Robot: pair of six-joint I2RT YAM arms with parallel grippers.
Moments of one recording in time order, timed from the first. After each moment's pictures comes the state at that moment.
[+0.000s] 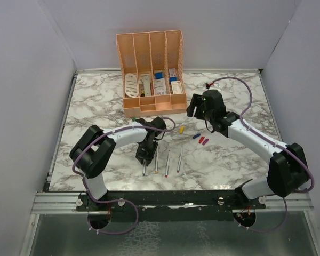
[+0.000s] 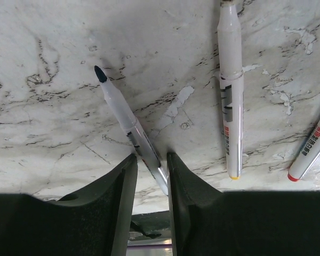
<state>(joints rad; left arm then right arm) -0.75 1.76 1.06 -0.87 0.04 -0.44 0.51 1.43 1.01 -0.13 0.22 0.50</state>
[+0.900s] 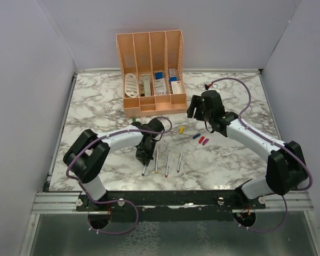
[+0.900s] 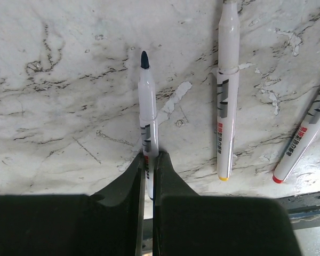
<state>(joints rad) -0.74 1.71 0.99 -0.79 0.05 -0.51 0.51 1.45 1.01 -0.14 0.22 0.50</state>
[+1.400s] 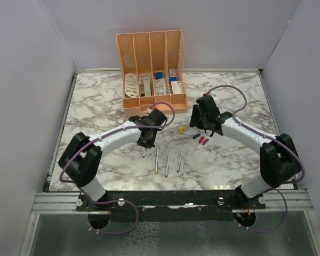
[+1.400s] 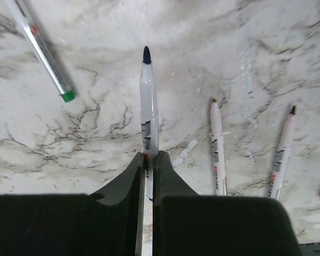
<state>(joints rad) -0.75 1.64 1.07 -0.74 -0.19 -0.49 0.51 1.54 1.01 -0.31 0.24 0.57</state>
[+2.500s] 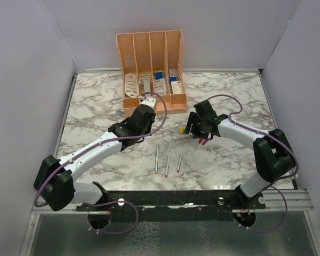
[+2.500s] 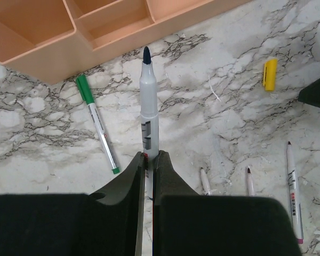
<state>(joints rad) -0.73 1.32 0.97 -0.38 -0.36 -0.28 0.51 1.61 0.96 -0.34 0.03 0.74</state>
